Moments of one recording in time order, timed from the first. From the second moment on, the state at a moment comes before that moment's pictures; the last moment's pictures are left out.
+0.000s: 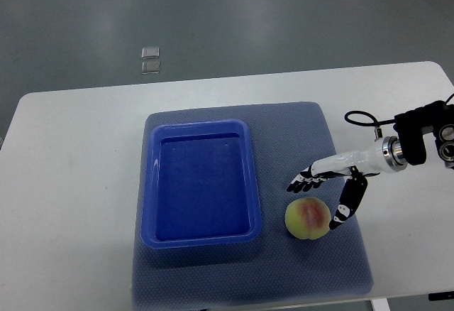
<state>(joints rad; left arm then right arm) -0.01 0.00 -0.09 -0.28 0.00 0.01 0.00 1.21 -0.80 -0.20 1.55 -0.86 0.39 0.01</state>
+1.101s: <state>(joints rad) -0.01 0.00 -0.09 -0.28 0.00 0.01 0.00 1.03 -0.81 -0.05 1.51 -0.98 0.26 0.09</state>
